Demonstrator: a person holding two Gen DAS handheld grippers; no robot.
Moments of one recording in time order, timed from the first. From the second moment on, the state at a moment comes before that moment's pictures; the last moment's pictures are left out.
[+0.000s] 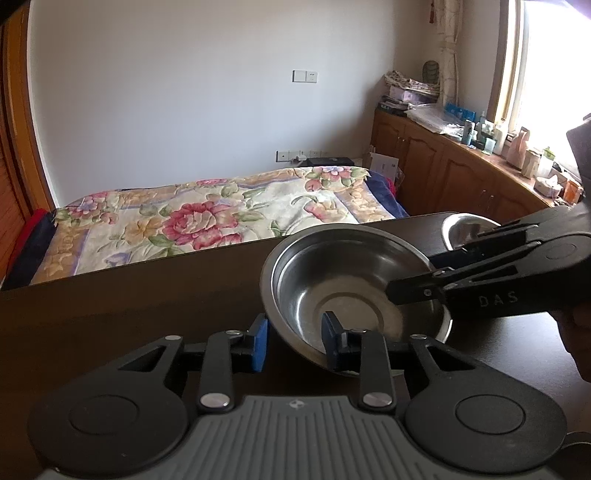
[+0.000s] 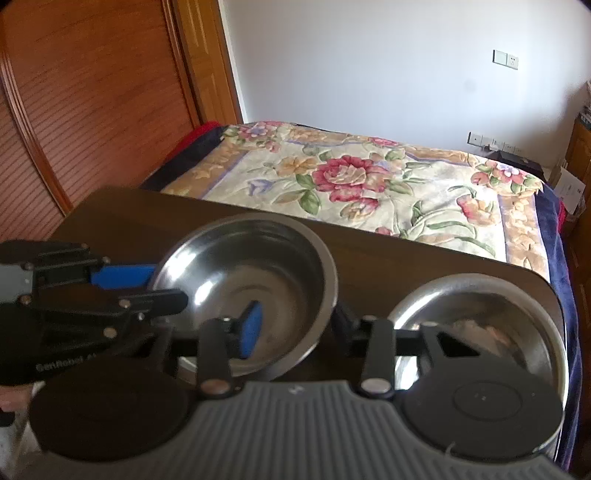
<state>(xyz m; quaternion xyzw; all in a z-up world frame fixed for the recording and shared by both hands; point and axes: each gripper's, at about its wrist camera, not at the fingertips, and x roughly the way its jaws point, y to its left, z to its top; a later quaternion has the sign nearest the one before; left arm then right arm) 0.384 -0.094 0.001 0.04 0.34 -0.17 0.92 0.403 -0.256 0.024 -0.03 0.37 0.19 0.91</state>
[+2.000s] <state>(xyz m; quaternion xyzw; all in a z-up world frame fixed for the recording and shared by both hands) 0.149 -0.074 0.054 0.02 0.23 -0.23 0.95 0.199 -0.277 0.059 0.00 0.25 0.19 0.95</state>
